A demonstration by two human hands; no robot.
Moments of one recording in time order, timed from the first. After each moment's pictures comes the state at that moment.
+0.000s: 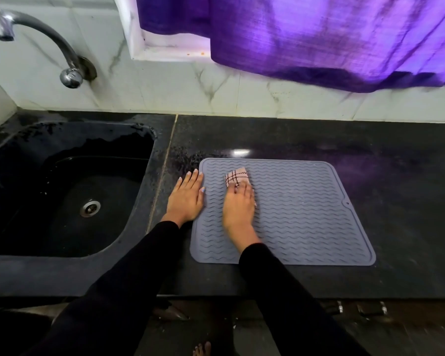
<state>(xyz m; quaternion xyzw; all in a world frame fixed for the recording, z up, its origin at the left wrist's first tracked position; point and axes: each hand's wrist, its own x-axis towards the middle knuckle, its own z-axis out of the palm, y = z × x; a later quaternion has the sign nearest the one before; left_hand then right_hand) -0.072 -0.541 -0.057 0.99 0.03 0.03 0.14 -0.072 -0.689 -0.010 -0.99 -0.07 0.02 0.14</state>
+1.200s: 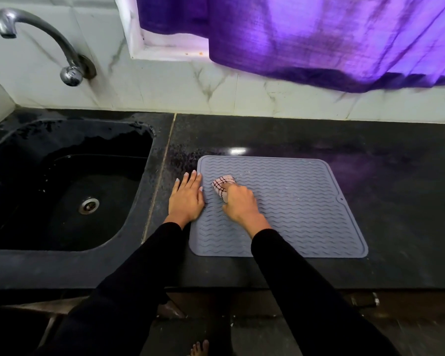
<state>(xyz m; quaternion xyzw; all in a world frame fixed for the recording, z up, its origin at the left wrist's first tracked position) -0.084 -0.556 -0.053 0.98 0.07 0.05 0.15 -0.075 -0.706 0.017 -0.97 -0.15 0.10 0.17</state>
